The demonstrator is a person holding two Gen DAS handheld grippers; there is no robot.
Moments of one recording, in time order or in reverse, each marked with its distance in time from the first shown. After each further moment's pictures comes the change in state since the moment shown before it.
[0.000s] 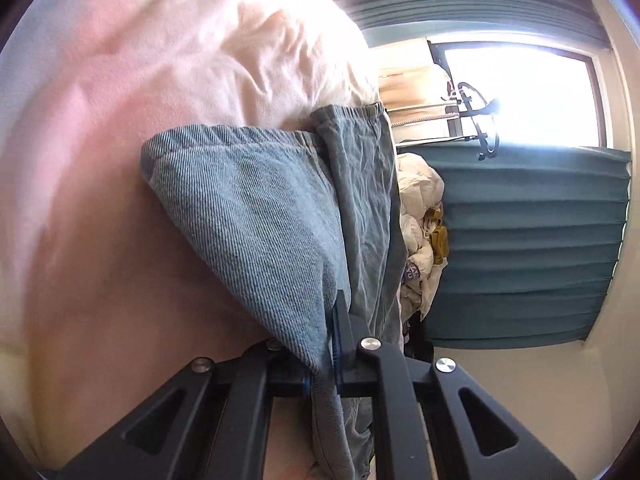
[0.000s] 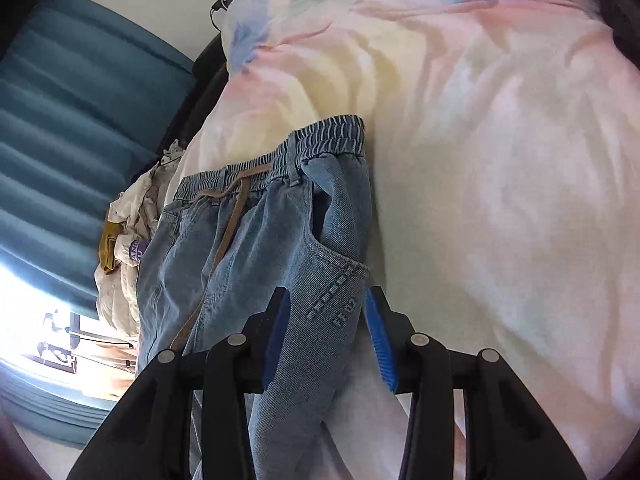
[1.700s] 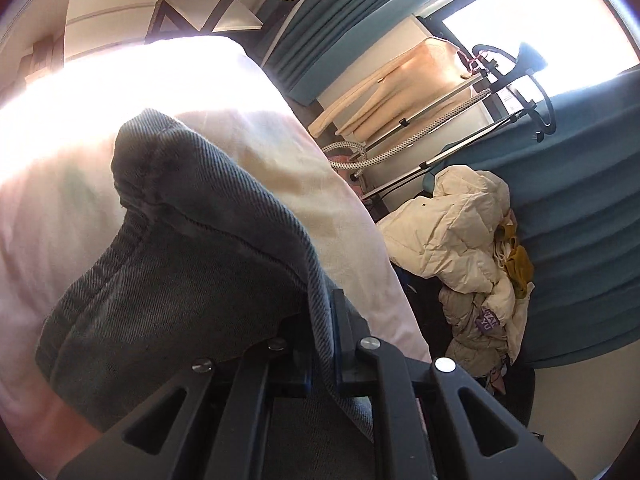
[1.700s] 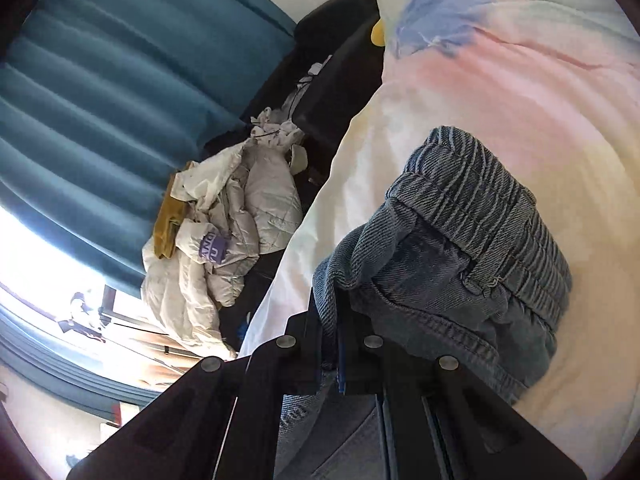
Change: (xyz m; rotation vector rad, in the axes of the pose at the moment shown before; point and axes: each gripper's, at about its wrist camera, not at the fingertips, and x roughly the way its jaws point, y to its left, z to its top) left arm 0.262 -0.226 0.130 0.286 -0.117 0.376; right arm 0.162 0.287 0.073 -0.203 0.071 0.180
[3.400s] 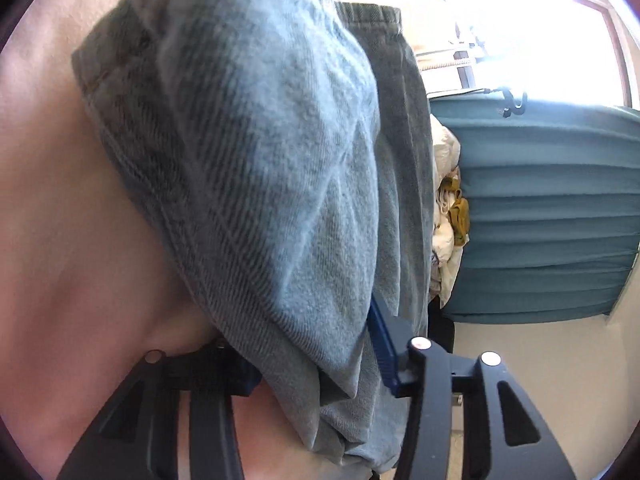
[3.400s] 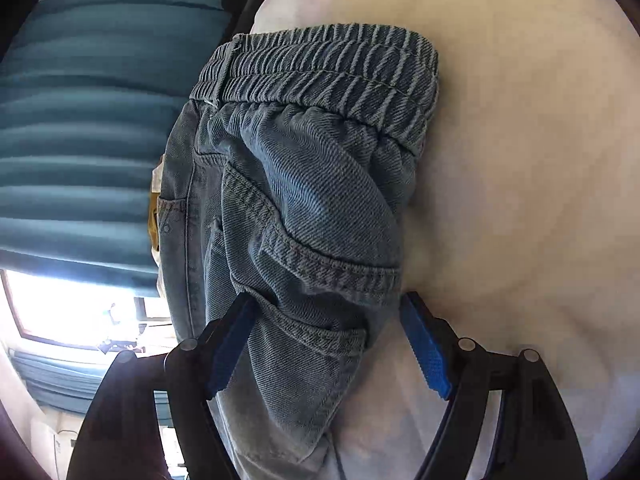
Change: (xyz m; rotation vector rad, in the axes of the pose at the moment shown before) left arm 0.009 0.118 -0.091 -0.143 0.237 -0.361; right arm 0.032 -0.146 -0.095 0.291 0.163 0.127
